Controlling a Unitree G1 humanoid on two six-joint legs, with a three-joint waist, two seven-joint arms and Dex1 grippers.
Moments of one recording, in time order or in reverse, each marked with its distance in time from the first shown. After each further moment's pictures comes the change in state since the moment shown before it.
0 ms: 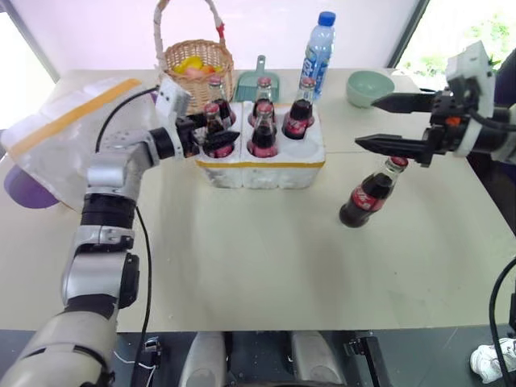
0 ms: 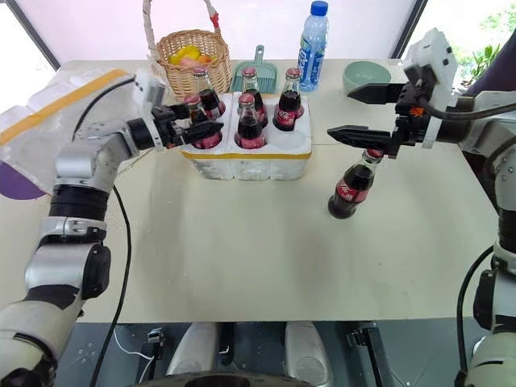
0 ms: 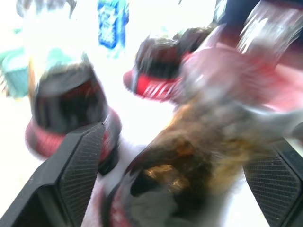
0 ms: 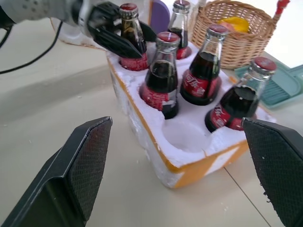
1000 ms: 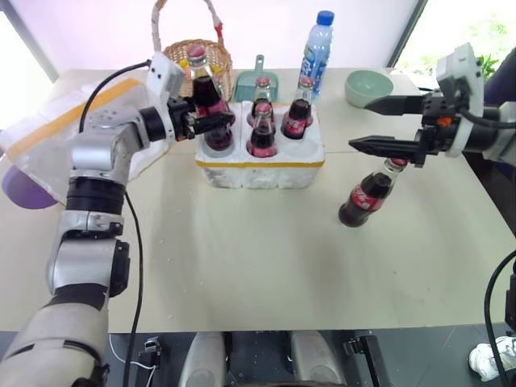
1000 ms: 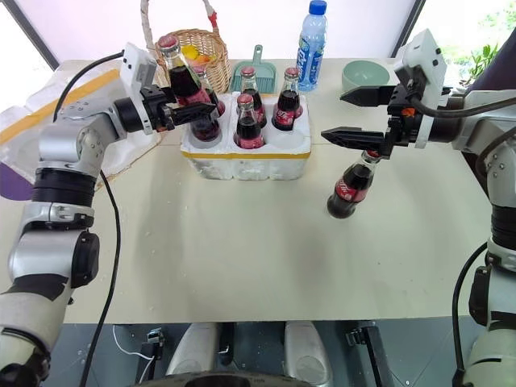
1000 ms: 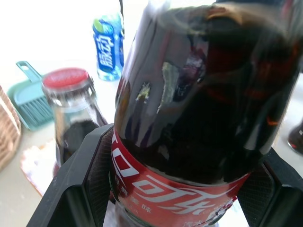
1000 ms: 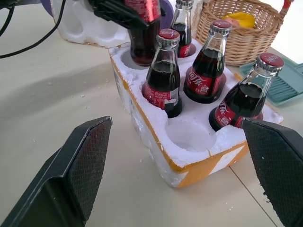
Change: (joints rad) left arm -0.053 0.048 -0.069 0.055 0.056 -0.048 -0.011; right arm -0.042 0.038 0.060 0.026 -0.016 -0.003 0.006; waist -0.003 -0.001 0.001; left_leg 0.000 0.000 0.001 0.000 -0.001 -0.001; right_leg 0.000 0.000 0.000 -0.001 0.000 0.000
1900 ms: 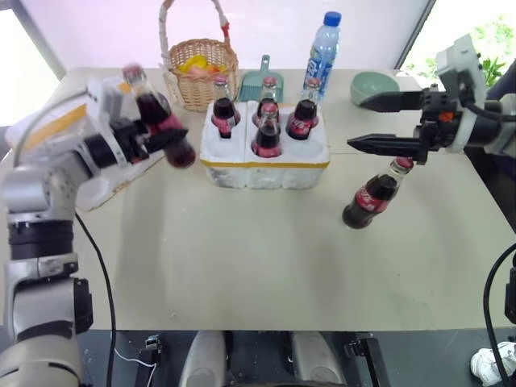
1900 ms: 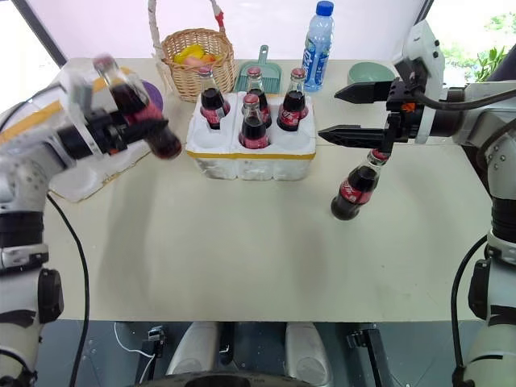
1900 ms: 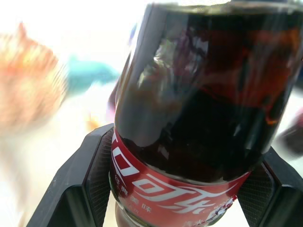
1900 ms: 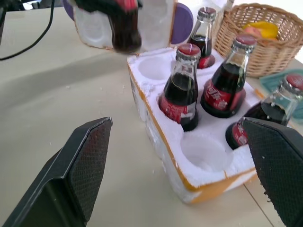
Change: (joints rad) left arm 0.139 0.155 0.206 -0.314 -0.258 0.235 0.034; right arm -0.049 -0.003 0.021 0.014 0.001 0.009 0.068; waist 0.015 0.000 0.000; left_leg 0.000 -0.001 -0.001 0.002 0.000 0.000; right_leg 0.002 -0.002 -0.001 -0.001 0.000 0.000
